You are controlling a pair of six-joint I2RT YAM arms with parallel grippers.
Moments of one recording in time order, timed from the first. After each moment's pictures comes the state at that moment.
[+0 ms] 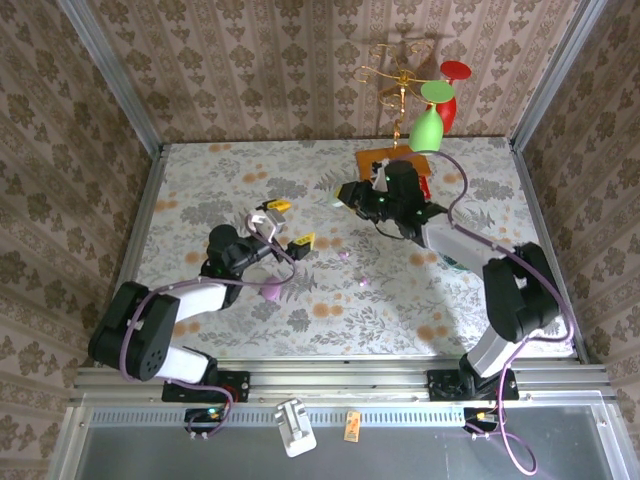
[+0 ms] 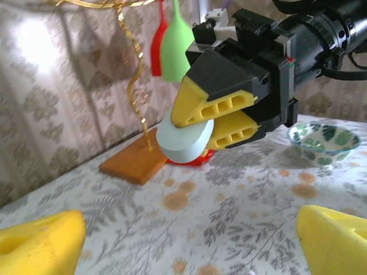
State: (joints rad) left arm -0.44 1.39 0.44 0.97 0.56 0.09; right arm 0.41 1.69 1.14 0.09 -0.43 0.97
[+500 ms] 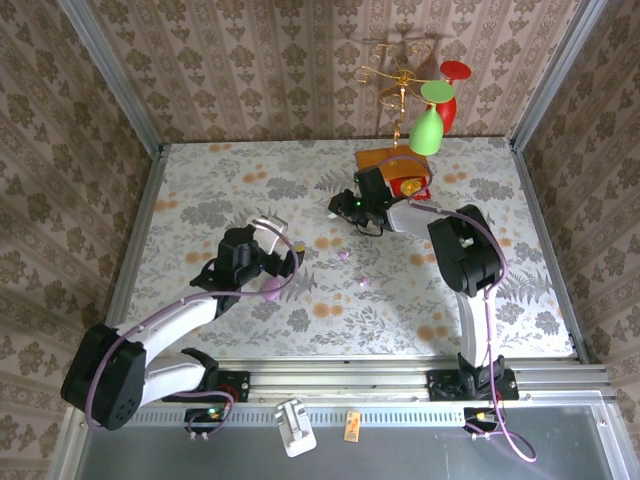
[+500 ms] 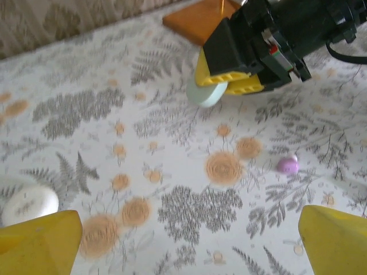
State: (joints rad) left arm -0.56 1.14 0.51 0.16 0.07 0.05; right arm 0.42 2.11 1.40 -0.02 -0.30 0.88
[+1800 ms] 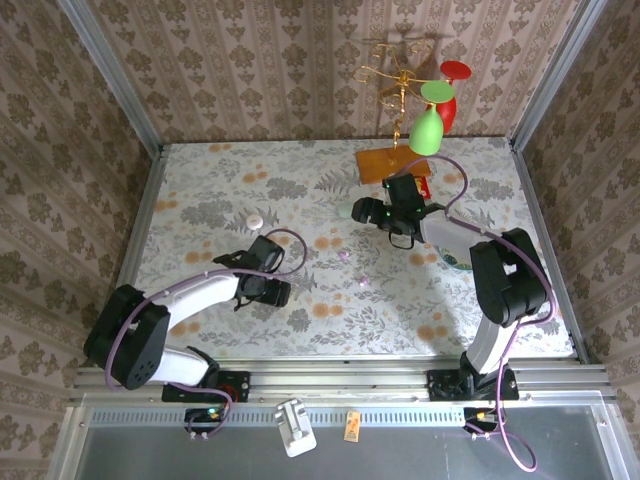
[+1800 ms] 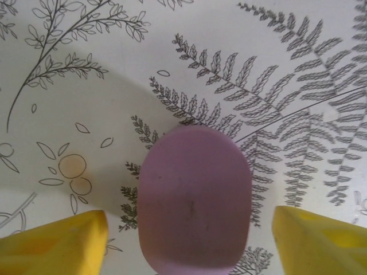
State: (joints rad) left arm -0.64 1.38 0.68 -0.55 -0.06 -0.28; right arm 0.35 1.77 1.10 -0.14 -0.16 0.60
